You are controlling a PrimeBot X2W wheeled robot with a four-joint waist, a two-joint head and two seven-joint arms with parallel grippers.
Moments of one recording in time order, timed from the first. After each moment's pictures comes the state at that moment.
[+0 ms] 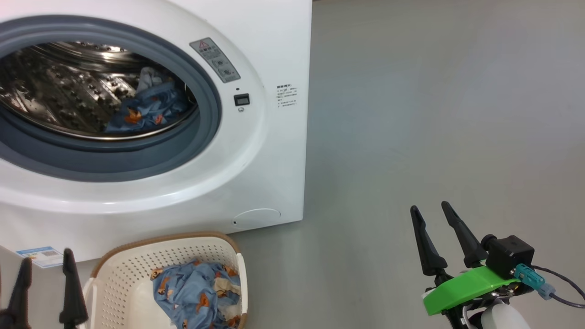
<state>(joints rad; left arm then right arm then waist) 0.00 0.11 0.19 0.14 -0.25 -0.11 -0.26 -0.17 -0.05 0.05 0.27 0.28 0.13 -0.26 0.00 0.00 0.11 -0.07</state>
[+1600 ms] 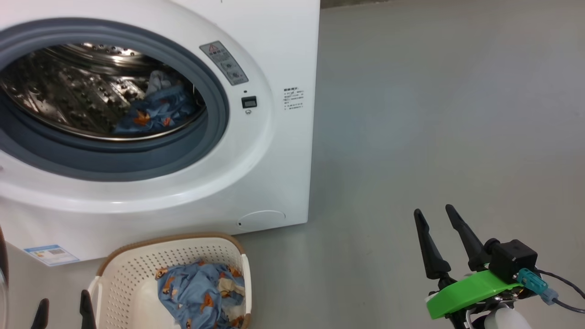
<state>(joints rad) 0.14 0.05 0.22 0.13 -0.16 -0.12 -0.26 -0.14 -0.05 0.04 0.25 0.25 0.13 -0.26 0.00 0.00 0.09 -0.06</state>
